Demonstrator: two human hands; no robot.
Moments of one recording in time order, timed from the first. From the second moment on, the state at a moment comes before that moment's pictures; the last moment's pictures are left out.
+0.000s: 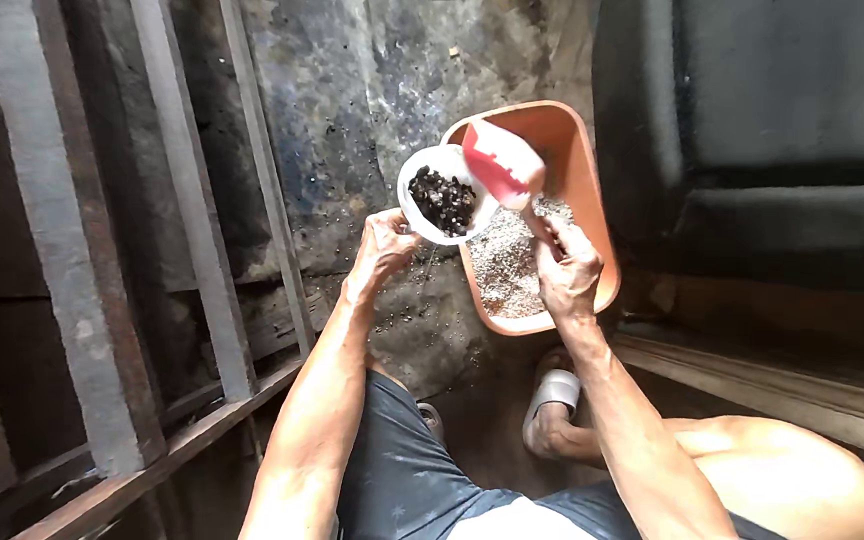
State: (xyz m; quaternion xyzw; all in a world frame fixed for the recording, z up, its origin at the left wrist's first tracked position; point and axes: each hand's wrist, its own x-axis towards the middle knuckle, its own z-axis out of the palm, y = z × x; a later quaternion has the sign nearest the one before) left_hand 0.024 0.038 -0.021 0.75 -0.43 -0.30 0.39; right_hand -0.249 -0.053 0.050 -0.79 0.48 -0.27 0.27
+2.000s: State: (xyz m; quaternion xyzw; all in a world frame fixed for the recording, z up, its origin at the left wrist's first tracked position) left_hand 0.054 0.082 0.035 0.80 -0.40 -0.15 0.43; right_hand -0.340 -0.091 -0.047 -0.76 0.61 0.08 0.20
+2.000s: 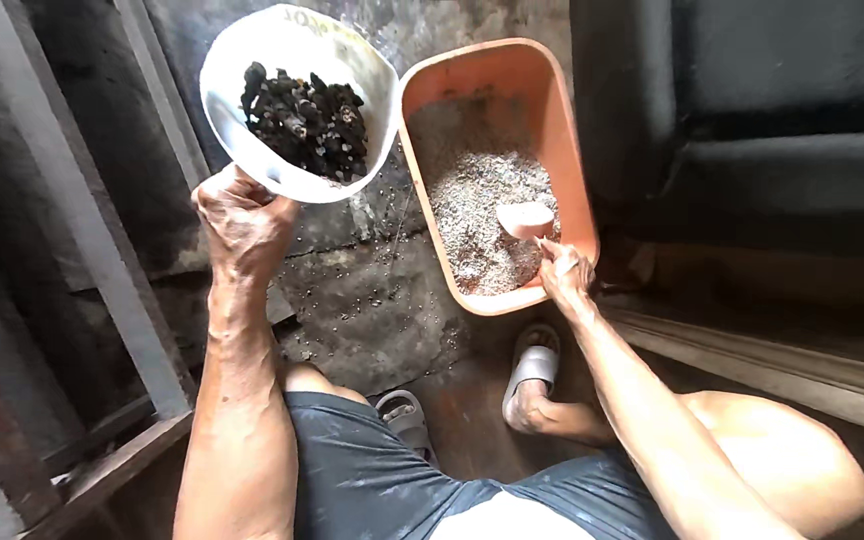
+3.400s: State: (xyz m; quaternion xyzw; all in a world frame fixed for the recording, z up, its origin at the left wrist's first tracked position) left_hand 0.072 0.110 0.043 0.85 -0.36 -0.09 0.37; right_hand -0.320 -0.099 -0.013 -0.79 0.58 0.09 0.16
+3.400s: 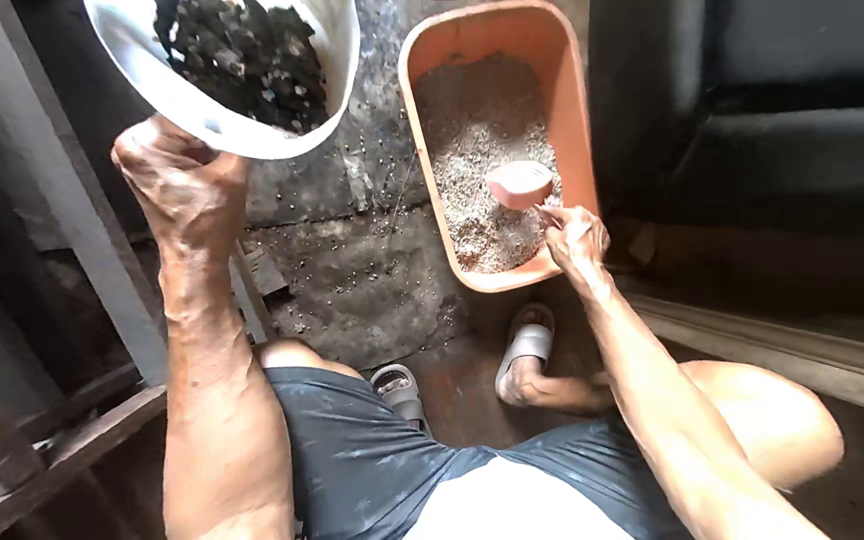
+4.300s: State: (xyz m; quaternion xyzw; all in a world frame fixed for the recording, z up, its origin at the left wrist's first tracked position) left_hand 0.059 0.089 0.038 0.78 -0.42 -0.12 0.45; right_hand -0.342 -0.070 0.006 -0.84 0.50 0.16 0.15
